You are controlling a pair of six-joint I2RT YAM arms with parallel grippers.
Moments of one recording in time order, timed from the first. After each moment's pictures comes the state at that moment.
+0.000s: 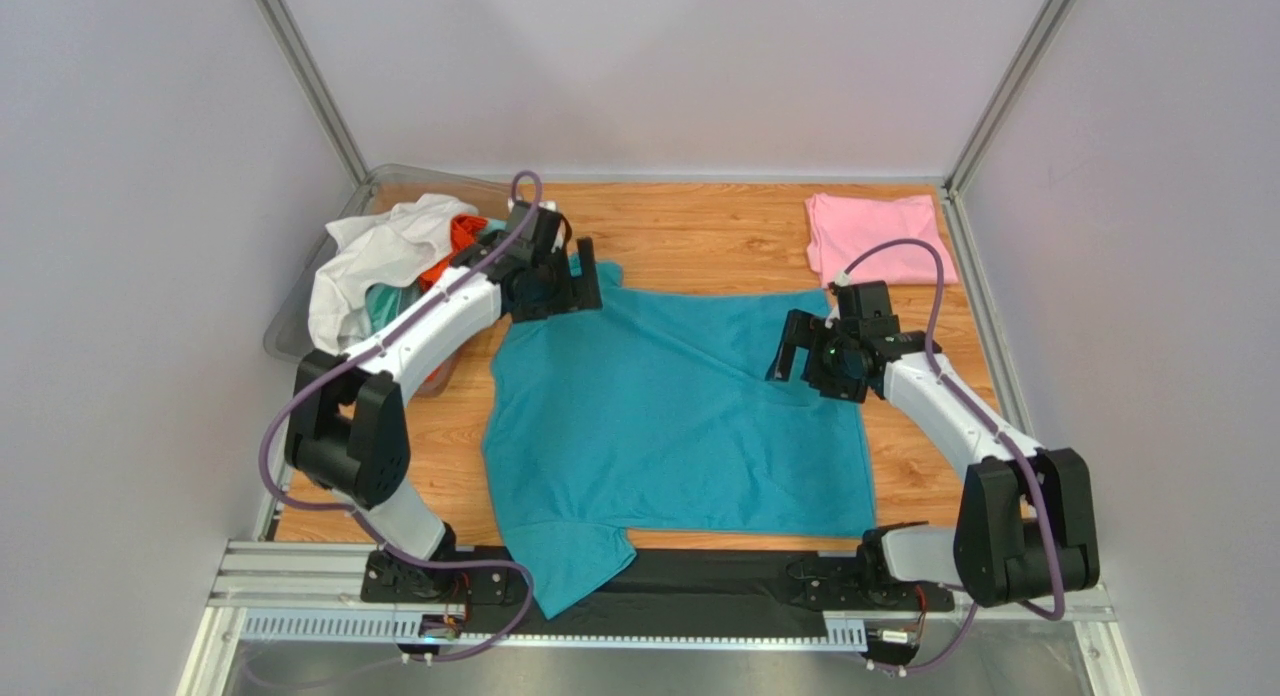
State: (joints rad) left arm -0.40 1.67 1.35 -0.58 -0.02 -0.52; right arm 0.17 1.32 0.80 -0.49 -0.17 0.43
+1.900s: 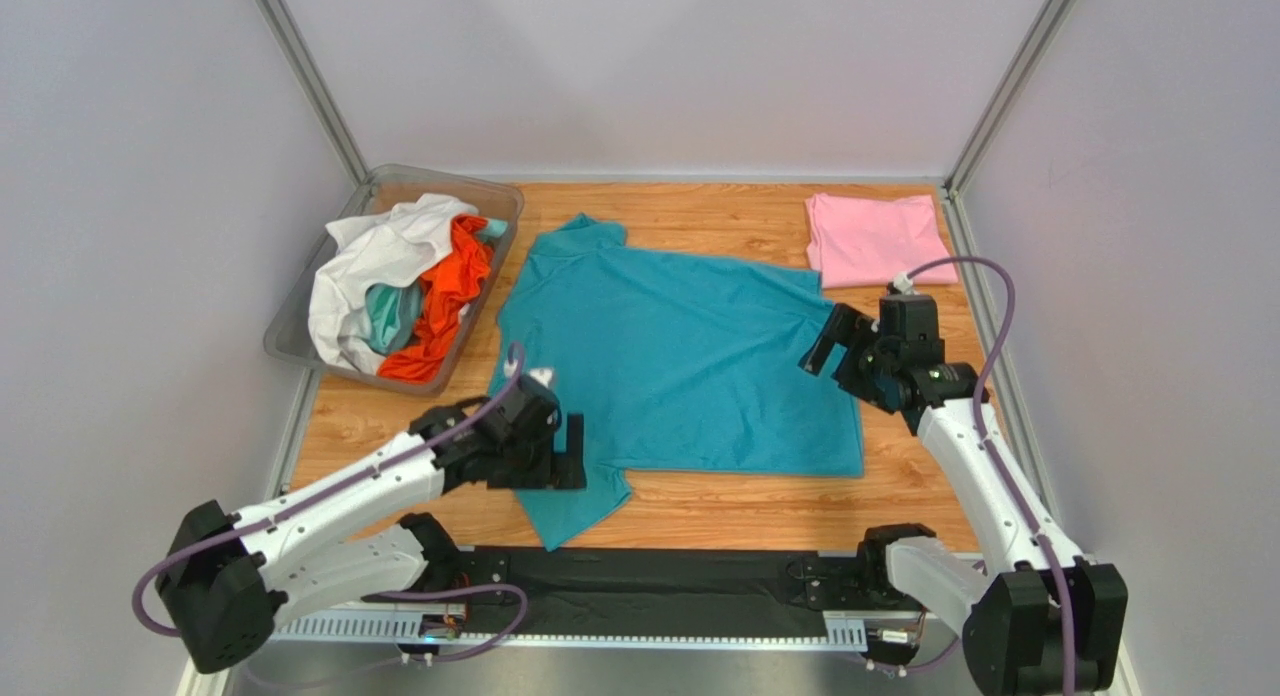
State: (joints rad) left arm -0.75 1.01 0.67 -0.70 -0.04 -0.71; right arm 0.10 1.04 0.80 -0.58 -0.07 0.54
